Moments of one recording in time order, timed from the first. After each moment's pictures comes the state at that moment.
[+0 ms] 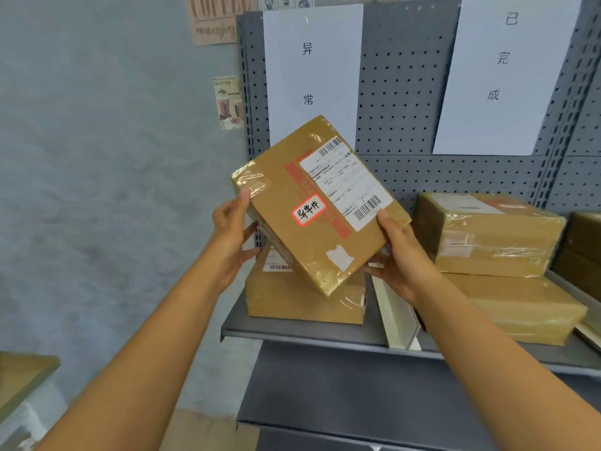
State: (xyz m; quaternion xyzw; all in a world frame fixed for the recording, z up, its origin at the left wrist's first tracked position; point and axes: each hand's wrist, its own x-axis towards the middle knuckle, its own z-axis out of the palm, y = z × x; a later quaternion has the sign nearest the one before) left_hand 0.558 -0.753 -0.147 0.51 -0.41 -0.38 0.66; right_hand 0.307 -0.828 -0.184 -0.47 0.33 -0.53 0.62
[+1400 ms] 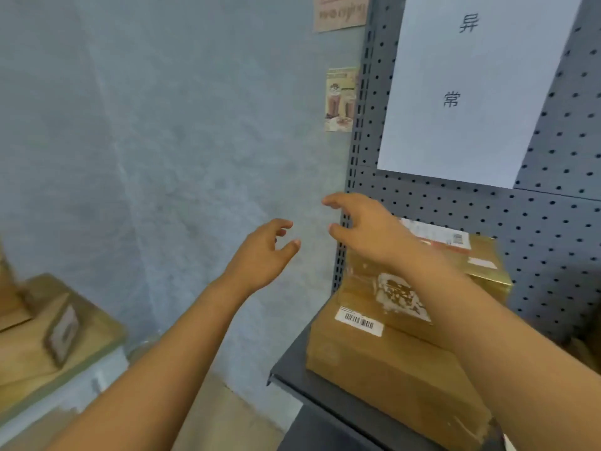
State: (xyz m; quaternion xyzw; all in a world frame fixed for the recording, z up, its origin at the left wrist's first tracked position) left_hand 0.671 -0.813 -0.176 0.75 -0.49 -0.04 0.45; right_hand 0.508 -0.930 -0.112 -0.94 0.21 -0.25 0.12
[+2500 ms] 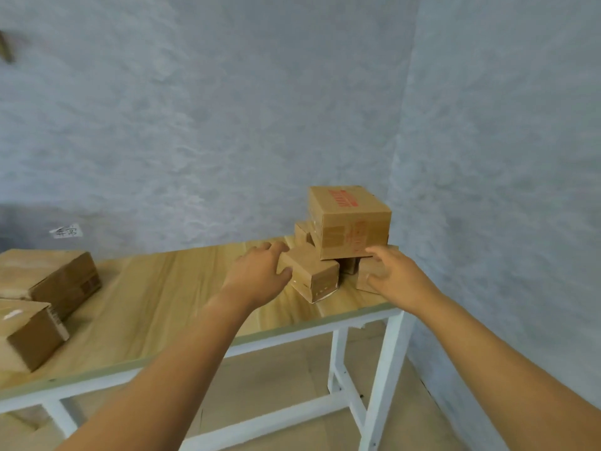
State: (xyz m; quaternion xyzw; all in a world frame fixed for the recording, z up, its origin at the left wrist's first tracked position) left_hand 0.792 -0.285 -0.221 0.96 -0.17 0.14 0.17; right_hand 0.756 -0.548 -0.227 -0.96 -0.01 -0.10 0.25
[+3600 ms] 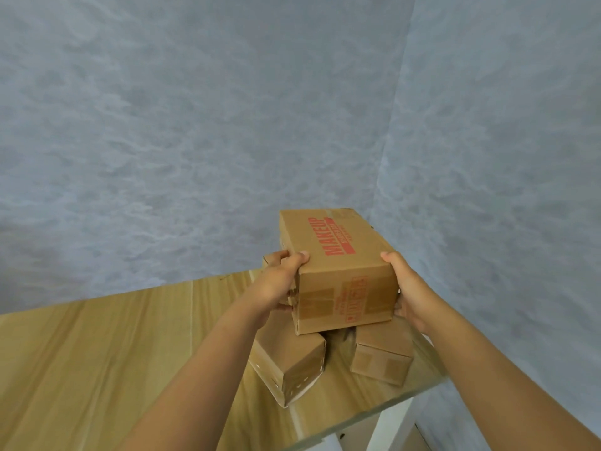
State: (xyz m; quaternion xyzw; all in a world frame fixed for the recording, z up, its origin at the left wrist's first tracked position) left_hand 1.004 -0.390 -0.231 0.74 -0.02 -0.16 0.66; right_hand 0.963 -0.615 -0.235 -0.70 0.22 0.00 0.68
